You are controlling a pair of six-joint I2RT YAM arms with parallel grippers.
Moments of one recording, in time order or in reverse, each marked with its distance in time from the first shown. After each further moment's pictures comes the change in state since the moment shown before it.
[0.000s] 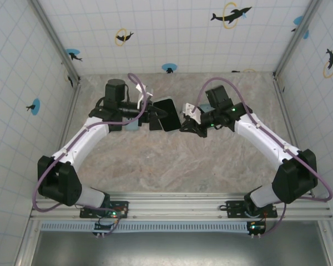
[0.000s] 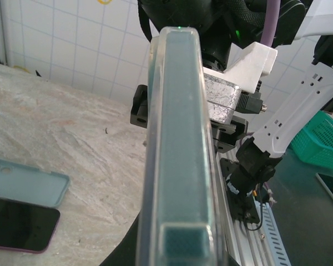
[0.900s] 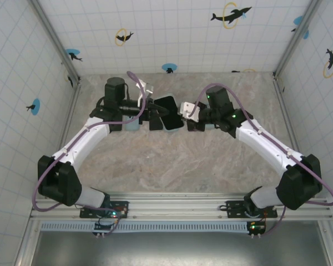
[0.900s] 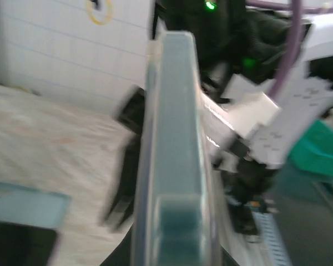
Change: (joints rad) left arm -0.022 0.003 -0.004 0.115 0.058 -0.125; right arm 0.045 -0.069 -0.077 0.304 0.245 -0.117
